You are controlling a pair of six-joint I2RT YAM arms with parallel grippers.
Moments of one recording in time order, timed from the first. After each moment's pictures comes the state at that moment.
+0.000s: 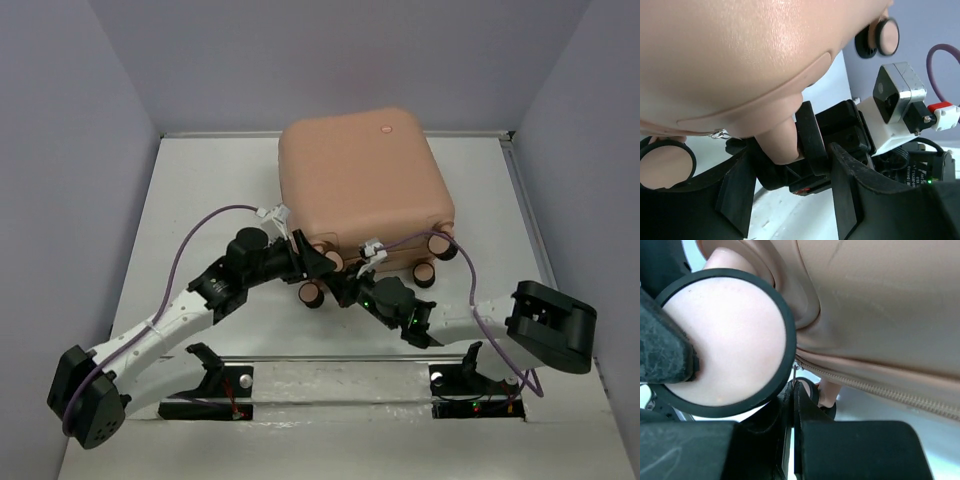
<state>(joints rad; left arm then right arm) -0.69 0.93 0.61 -0.03 0.28 -0.91 1.13 1.42 0.44 0.86 0.33 0.52</state>
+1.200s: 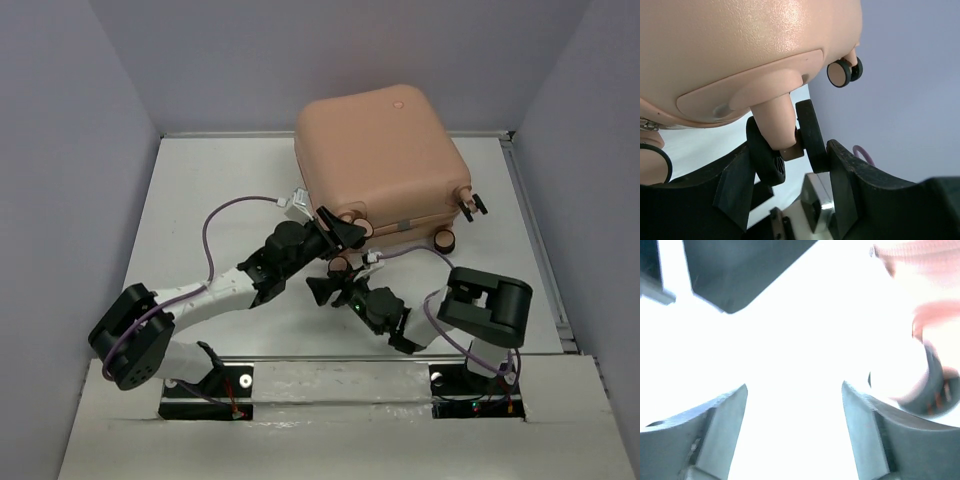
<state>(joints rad) -0.84 1.33 0.69 0.50 -0.04 -1.14 1.13 1.78 0.43 1.34 0.53 0.63</state>
